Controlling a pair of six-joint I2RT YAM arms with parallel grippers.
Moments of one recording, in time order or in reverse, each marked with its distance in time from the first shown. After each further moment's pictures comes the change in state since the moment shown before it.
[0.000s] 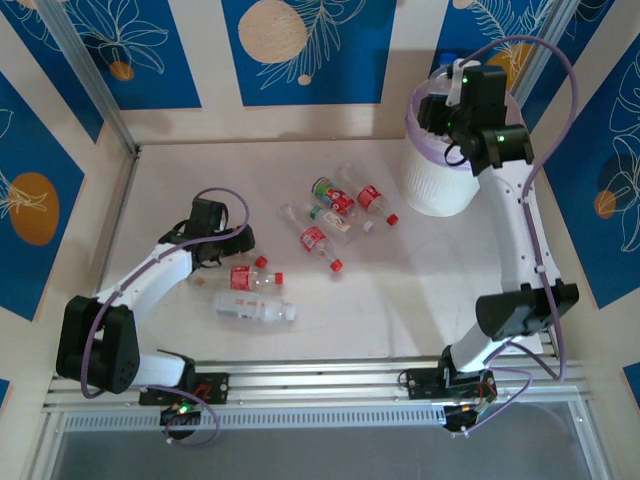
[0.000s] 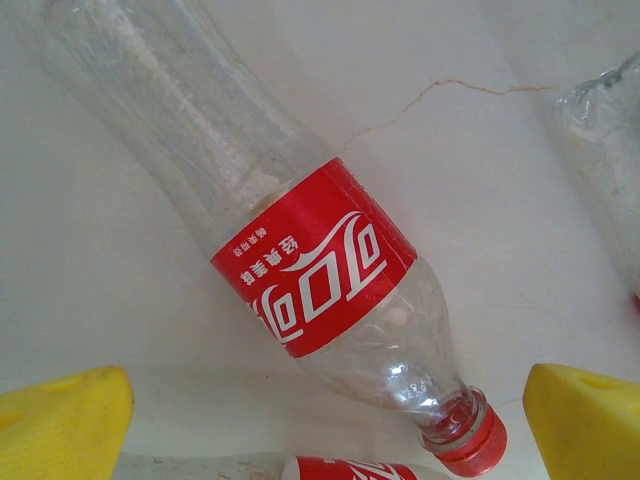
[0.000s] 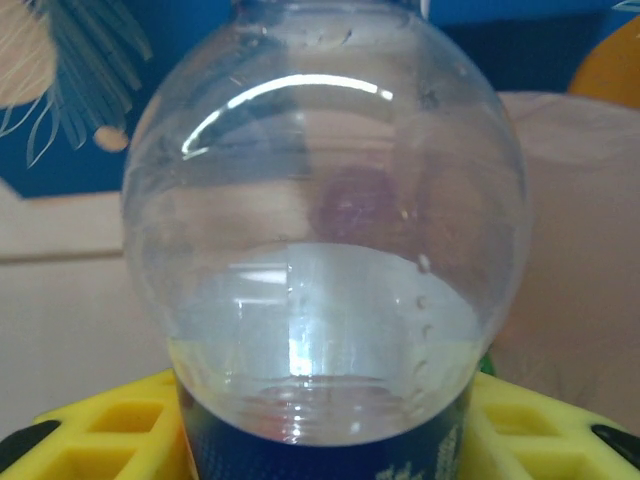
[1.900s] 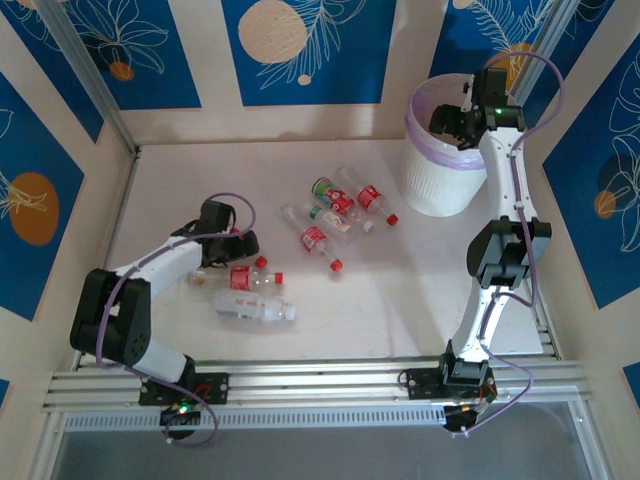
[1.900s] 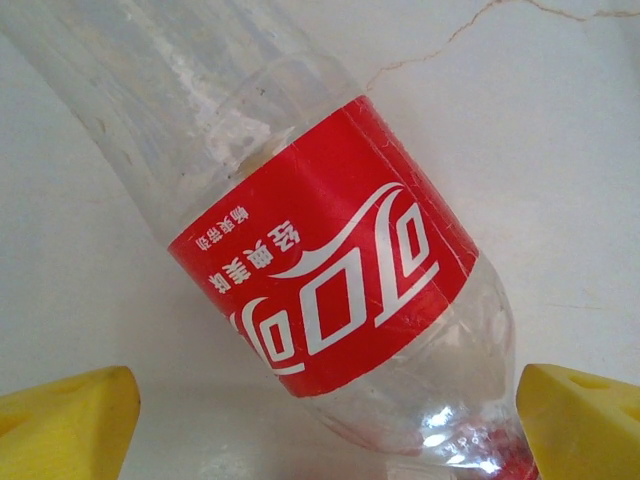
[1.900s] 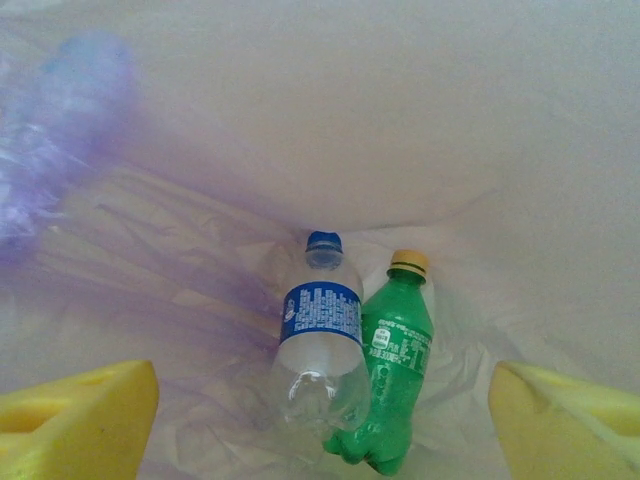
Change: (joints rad) left arm 0.000 0.153 0.002 0.048 0.034 -0.031; right arm -0.196 0.373 0.175 -0.108 -0.091 0.026
